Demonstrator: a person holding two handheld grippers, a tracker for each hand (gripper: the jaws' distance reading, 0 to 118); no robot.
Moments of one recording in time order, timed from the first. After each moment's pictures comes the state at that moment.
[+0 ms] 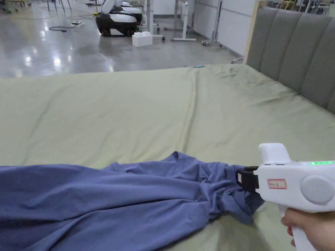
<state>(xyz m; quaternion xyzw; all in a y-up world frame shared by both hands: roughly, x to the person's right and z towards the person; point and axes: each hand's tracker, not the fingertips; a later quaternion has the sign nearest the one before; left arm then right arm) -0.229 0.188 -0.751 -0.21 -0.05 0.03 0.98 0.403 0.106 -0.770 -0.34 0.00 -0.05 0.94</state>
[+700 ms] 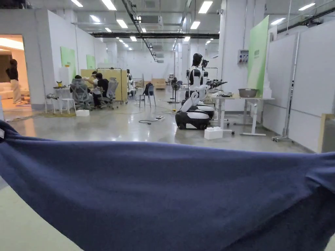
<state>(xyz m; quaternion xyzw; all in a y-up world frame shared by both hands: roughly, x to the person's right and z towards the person) -0.336 0.418 -0.672 -0.07 0.02 0.09 0.99 0.402 0.414 -0.661 -0.07 -0.03 -0.05 1.00</state>
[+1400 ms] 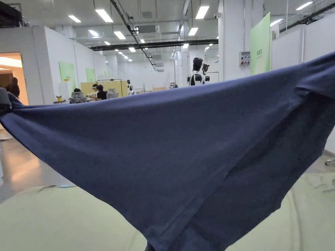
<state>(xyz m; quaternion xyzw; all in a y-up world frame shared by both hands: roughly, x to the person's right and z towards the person) -0.312 0.463 -0.958 -0.04 0.11 0.08 0.99 0.345 0.505 -0.941 0.04 -0.14 0.10 0.98</state>
